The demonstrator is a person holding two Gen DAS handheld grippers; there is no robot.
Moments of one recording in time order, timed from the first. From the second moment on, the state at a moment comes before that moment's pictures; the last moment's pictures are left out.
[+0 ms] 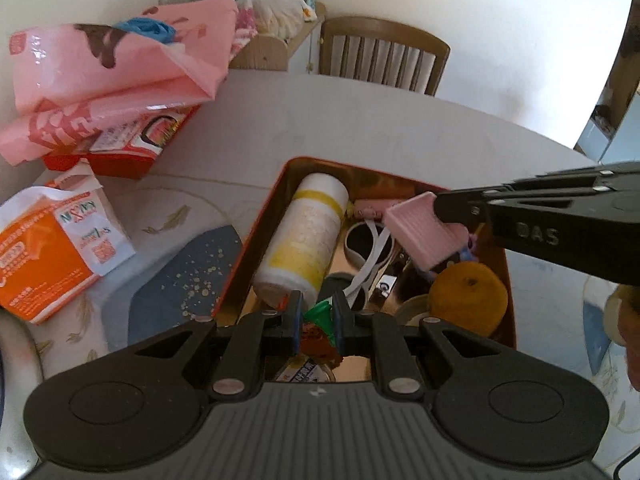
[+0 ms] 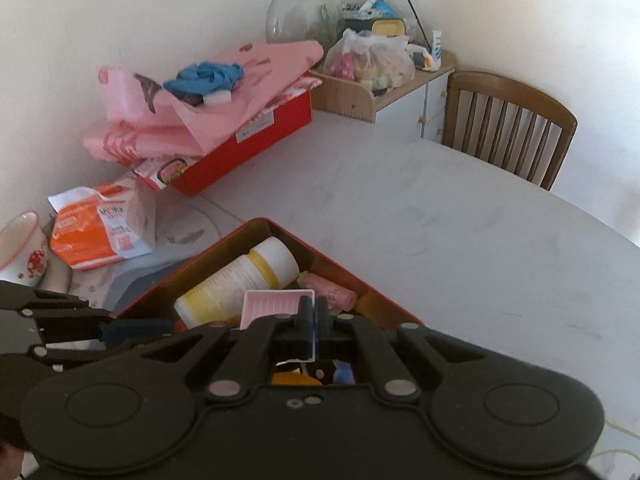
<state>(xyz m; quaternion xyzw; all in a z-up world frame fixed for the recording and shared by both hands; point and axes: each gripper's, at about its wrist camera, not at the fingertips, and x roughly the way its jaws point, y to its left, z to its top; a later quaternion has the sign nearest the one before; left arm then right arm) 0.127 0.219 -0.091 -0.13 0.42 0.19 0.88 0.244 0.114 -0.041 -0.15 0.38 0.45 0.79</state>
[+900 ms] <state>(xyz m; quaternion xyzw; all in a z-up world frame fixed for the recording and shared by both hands) 0.141 0.224 -0.117 -0.14 0.44 0.15 0.87 0.243 0.118 -0.053 -0.15 0.41 0.44 0.78</state>
